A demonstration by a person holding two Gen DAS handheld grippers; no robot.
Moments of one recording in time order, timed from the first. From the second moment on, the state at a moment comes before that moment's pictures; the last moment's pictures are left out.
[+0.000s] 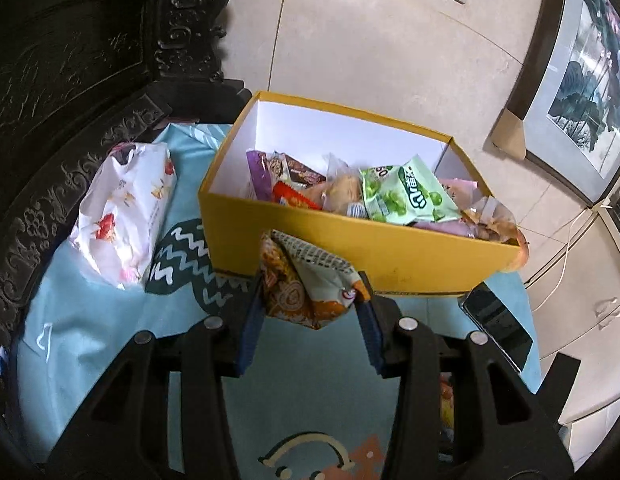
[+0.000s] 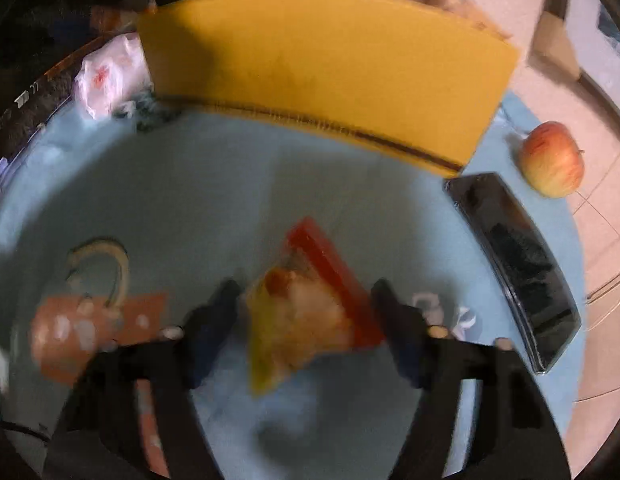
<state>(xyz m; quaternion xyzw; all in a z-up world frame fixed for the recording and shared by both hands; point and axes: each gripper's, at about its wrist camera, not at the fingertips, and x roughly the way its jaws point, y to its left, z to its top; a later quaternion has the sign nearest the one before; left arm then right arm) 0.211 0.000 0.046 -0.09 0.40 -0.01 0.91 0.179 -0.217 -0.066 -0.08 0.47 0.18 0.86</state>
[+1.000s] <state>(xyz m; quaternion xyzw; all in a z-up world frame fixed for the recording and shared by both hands) 0.287 -0.022 0.076 -0.03 0.34 0.06 0.94 0.251 -0.227 0.058 -0.02 0.26 0.08 0.96</state>
